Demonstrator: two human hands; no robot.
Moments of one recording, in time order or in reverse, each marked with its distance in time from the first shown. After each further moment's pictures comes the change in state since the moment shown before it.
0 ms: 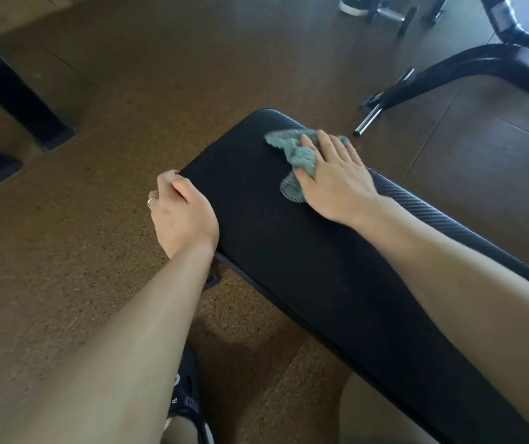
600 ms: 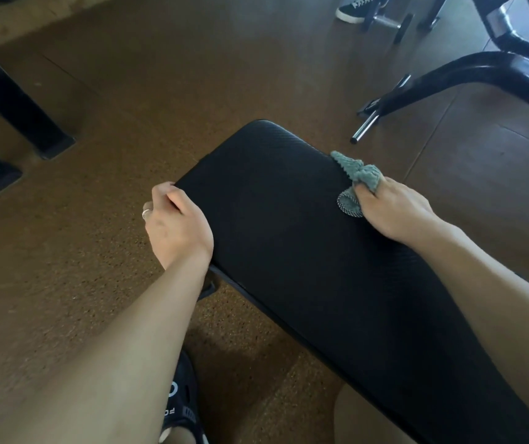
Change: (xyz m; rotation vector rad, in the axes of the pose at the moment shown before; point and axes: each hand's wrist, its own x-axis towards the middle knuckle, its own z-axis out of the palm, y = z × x) left_hand 0.000 0.002 0.000 0.002 0.035 0.016; right_hand -0.032 0.073 -0.016 0.192 -0.077 0.274
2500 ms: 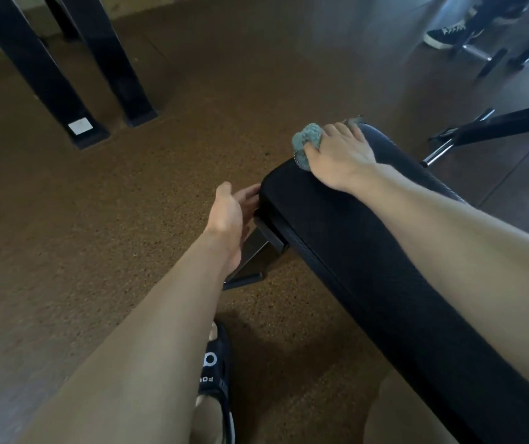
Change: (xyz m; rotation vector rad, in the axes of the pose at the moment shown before) left_hand 0.035 -0.036 -0.068 -0.459 -0.590 -0.437; right_hand 0.041 -0.215 0.034 -0.297 0.036 -0.451
